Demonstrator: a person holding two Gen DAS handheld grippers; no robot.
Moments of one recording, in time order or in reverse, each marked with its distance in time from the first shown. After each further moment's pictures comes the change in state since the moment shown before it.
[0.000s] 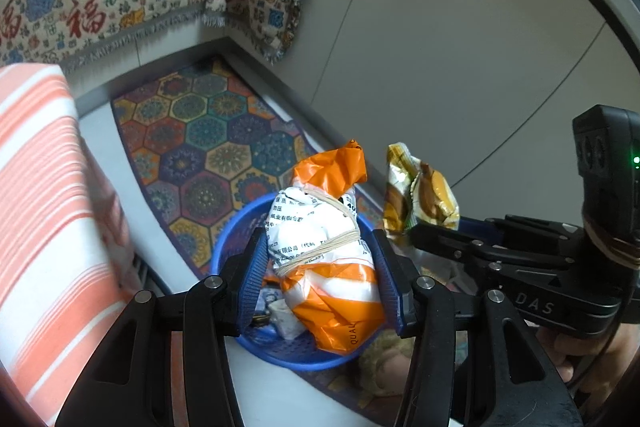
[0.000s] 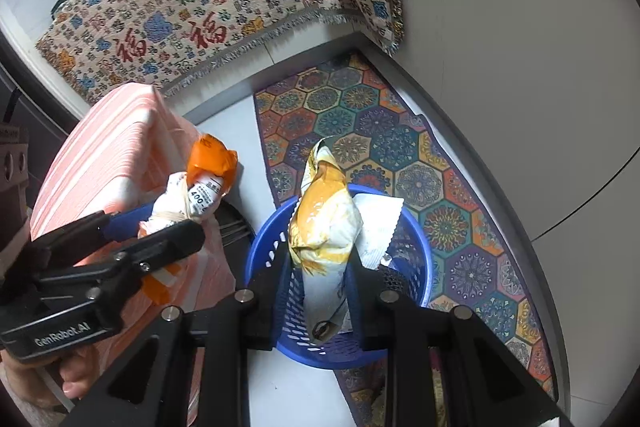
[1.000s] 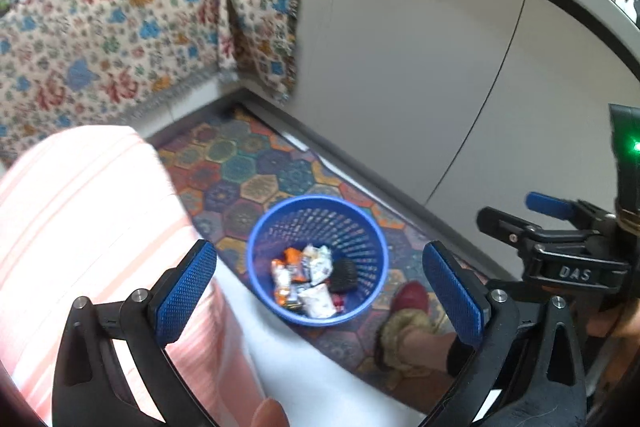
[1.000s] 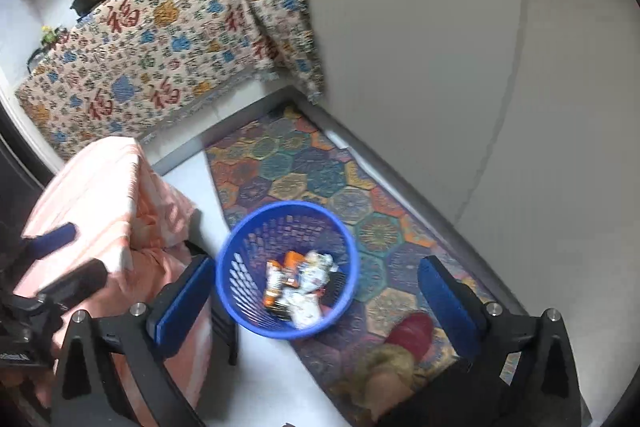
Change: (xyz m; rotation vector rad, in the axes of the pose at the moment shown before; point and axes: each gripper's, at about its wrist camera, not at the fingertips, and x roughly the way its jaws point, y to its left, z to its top) left arm -0.126 -0.080 -0.055 0.155 -0.144 0.178; right arm -0.133 -0.013 -0.076 0.135 -0.215 -0.213
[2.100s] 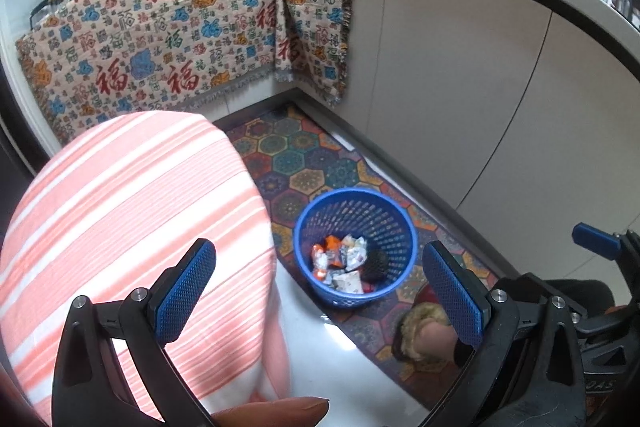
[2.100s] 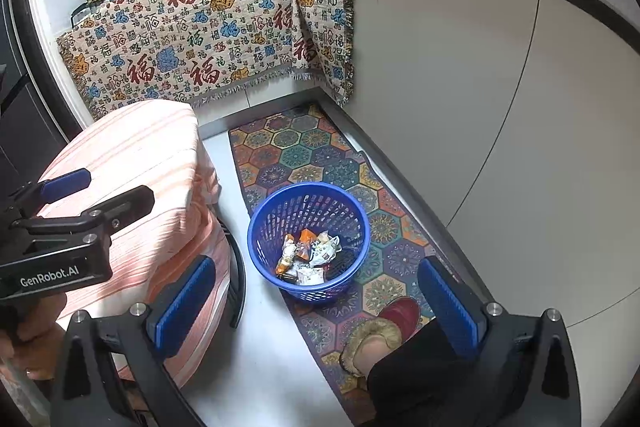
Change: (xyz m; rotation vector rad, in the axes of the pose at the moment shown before) left arm -0.054 0.010 -0.012 -0.085 -0.003 0.165; right arm -0.096 0.064 -0.039 -0.168 -0.016 0.001
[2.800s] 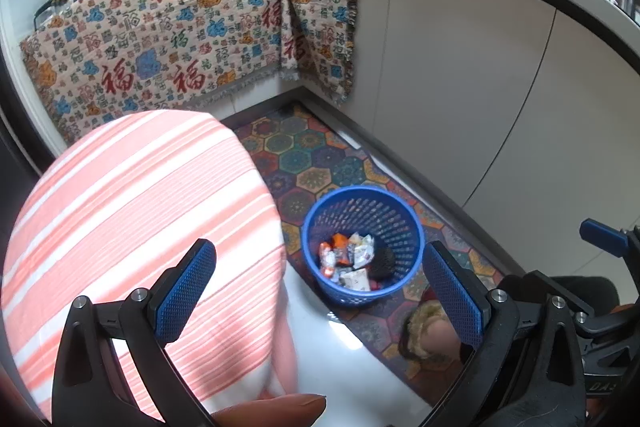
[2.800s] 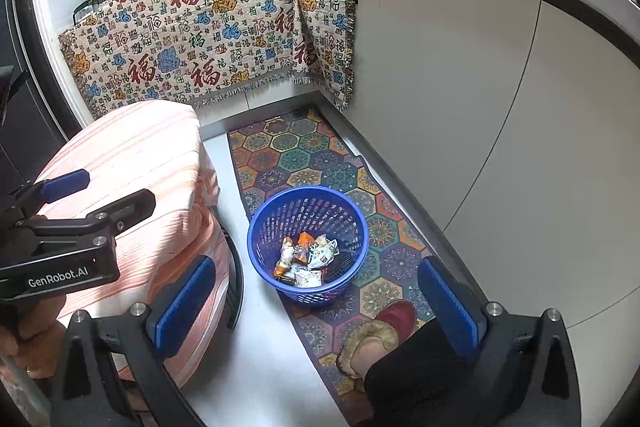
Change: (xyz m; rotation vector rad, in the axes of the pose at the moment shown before) left arm 0.000 0.001 -0.001 0.002 0.002 0.024; right arm -0.004 0.003 0.000 -0.015 -0.008 -0.008
